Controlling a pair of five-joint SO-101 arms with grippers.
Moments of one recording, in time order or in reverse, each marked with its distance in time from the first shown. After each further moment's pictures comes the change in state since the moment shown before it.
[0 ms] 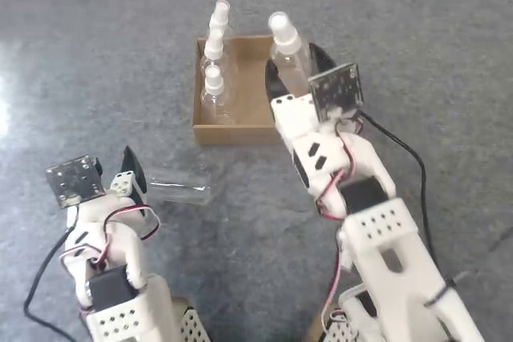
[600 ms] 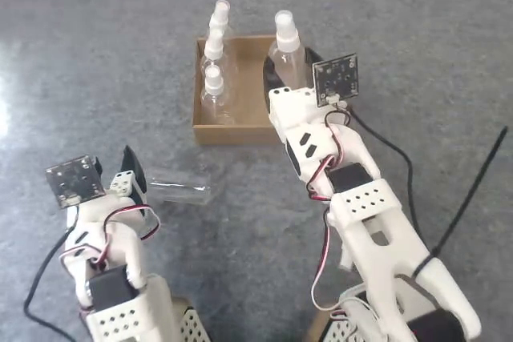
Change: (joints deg) left arm 0.0 0.0 0.0 -0.4 0.0; right arm 0.4 10.5 0.0 -10.1 -7.5
